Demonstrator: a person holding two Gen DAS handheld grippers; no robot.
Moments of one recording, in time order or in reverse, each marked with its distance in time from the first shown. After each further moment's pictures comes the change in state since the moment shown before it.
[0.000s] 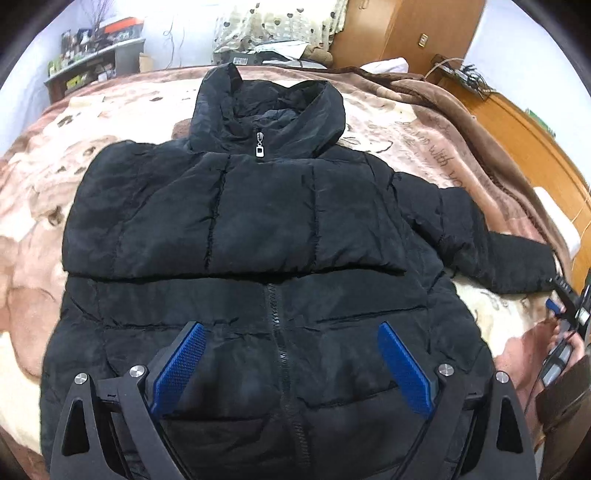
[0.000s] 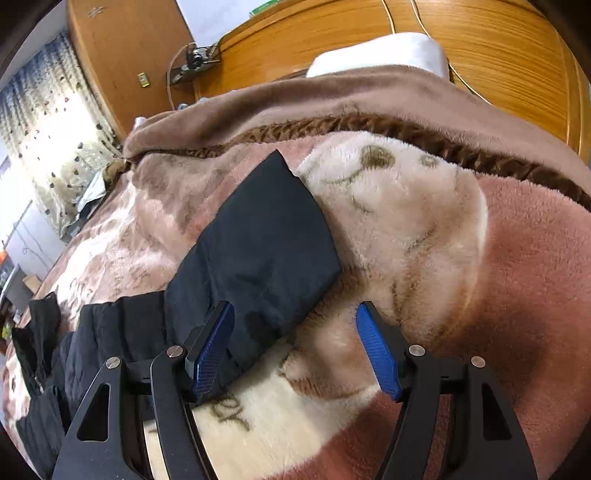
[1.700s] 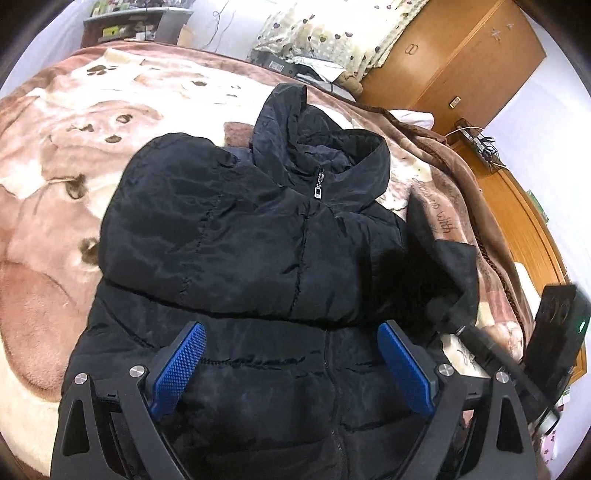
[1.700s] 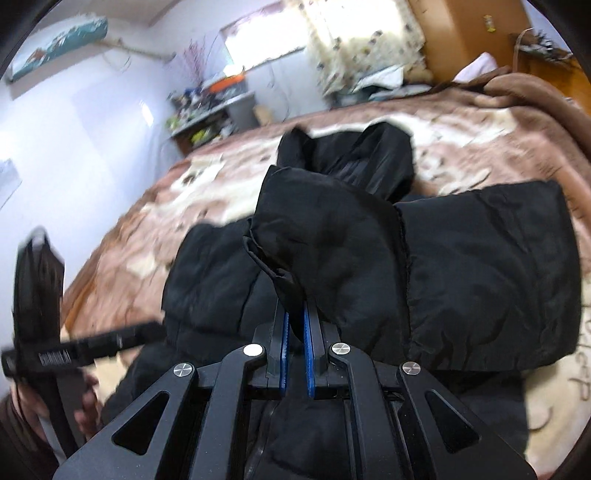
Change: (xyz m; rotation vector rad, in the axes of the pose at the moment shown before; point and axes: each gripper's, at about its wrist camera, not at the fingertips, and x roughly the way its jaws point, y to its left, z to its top) left arm -0.014 0.111 0.030 -0.242 -0.040 -0.166; right arm -0.082 0.341 -0.205 -0.719 0.312 0.780
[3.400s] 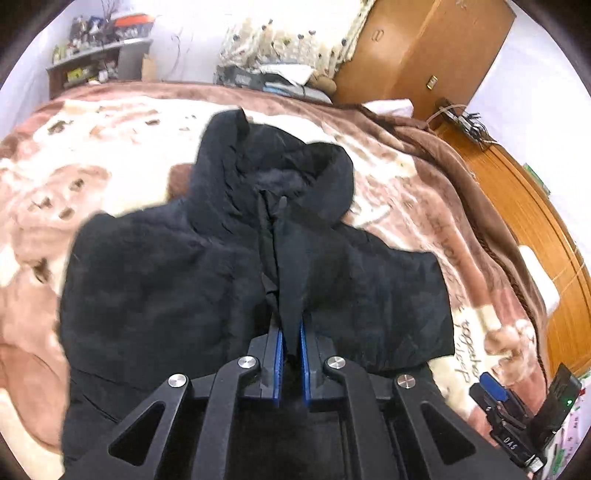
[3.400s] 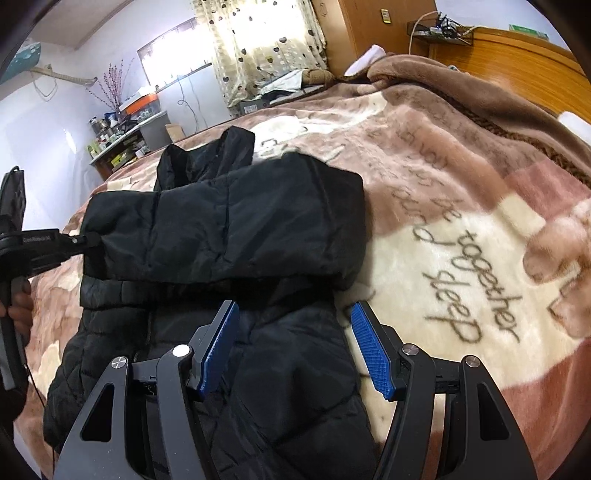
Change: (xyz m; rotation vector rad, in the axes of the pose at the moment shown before) left arm 0.012 -0.080 0.047 0.140 -0.040 0.065; right arm -0.094 -0.104 -0.040 0.148 -0.081 -0.293
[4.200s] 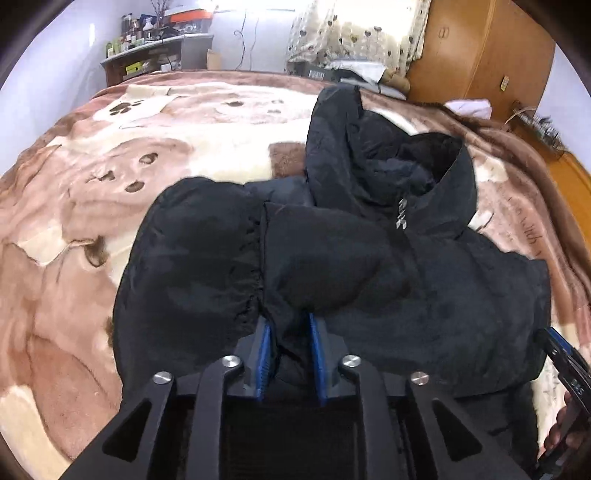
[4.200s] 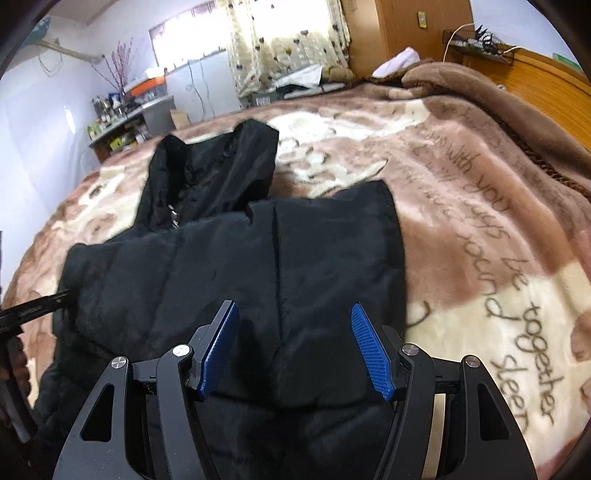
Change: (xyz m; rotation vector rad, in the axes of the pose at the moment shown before) left arm 0.062 0.082 -0.013 -0.066 0.018 0.281; right arm 0.117 0.041 0.049 -0.111 0.074 -0.067
